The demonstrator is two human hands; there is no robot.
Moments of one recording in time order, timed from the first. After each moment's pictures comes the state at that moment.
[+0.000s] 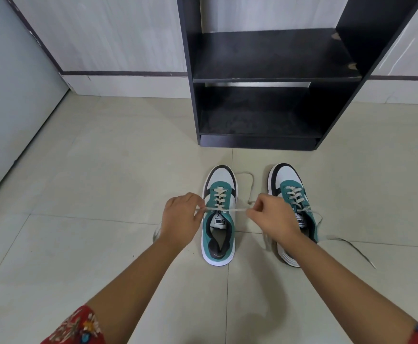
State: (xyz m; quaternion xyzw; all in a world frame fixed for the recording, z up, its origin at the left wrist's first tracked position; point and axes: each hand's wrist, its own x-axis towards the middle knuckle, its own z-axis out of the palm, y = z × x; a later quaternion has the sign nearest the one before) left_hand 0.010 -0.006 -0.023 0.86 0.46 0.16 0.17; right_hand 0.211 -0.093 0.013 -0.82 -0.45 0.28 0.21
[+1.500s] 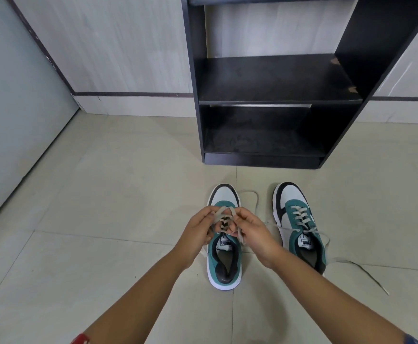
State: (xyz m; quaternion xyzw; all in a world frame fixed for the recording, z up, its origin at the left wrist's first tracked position) left_hand 0.035 -0.011 0.015 0.55 0.45 0.22 0.67; right_hand 0.177 -0.066 -0.002 -0.55 -0.27 0.61 0.51
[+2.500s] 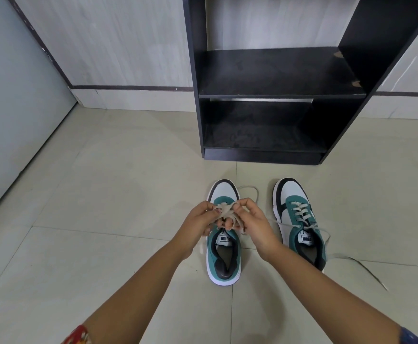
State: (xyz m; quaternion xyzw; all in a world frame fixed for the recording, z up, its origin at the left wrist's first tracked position) left_hand 0.038 0.001 0.009 0.53 0.46 0.19 0.68; right_hand 0.177 -0.064 0.007 -0.56 -0.28 0.57 0.54
